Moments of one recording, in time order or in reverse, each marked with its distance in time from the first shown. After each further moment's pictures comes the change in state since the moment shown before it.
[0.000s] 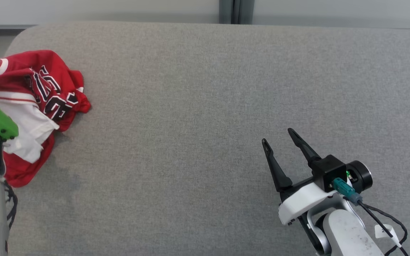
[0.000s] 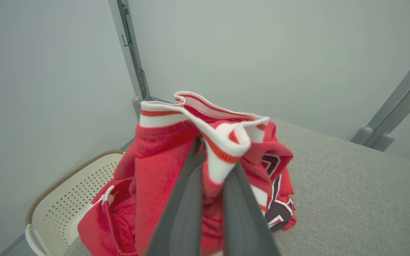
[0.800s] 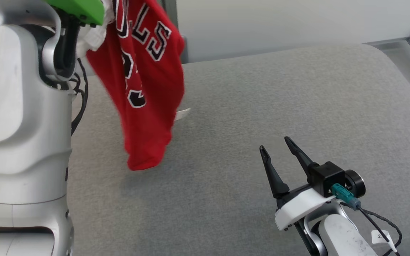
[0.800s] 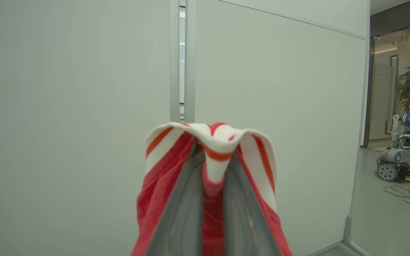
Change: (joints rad) left arm -0.332 -0.227 -0.246 -0.384 0.005 -0.041 0.114; right arm -0.001 0.000 0.028 0.089 0.088 0.000 -0.069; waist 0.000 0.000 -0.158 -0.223
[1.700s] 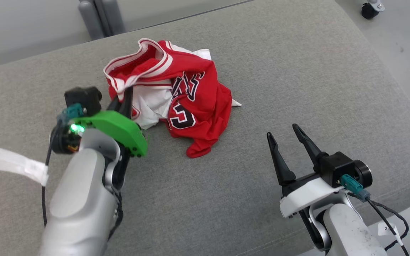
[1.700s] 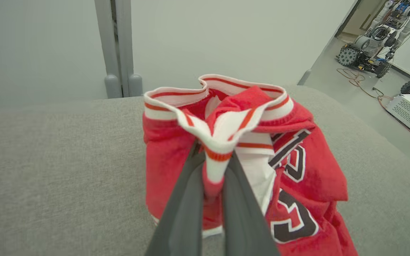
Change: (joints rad) left arm 0.372 -0.023 -0.139 0.289 -0.092 0.005 -0.160; right arm -0.042 -0.001 -0.037 0.010 0.009 0.000 -0.032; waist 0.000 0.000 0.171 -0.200
